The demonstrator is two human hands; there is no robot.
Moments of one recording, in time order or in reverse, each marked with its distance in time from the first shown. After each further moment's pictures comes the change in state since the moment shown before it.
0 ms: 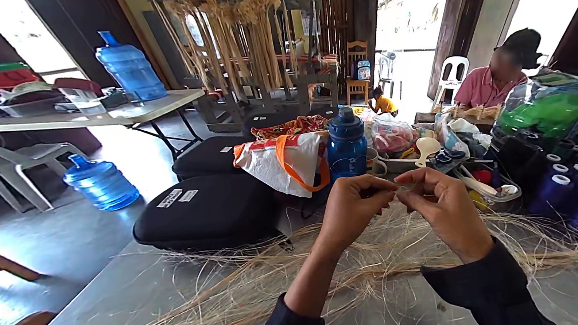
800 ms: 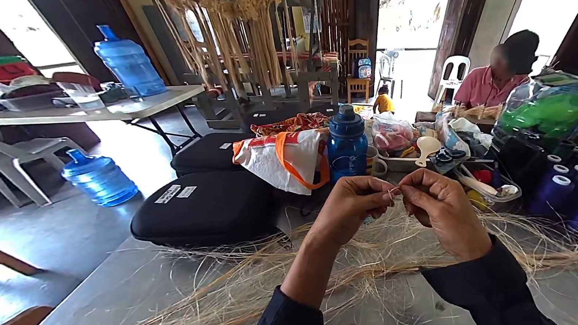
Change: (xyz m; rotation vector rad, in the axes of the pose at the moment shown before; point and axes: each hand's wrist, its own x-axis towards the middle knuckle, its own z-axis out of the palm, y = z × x) left_hand 0.002 -0.010 -0.007 -0.508 -0.173 -0.180; right_hand -0.002 -0.005 0.007 0.332 -0.029 0.096
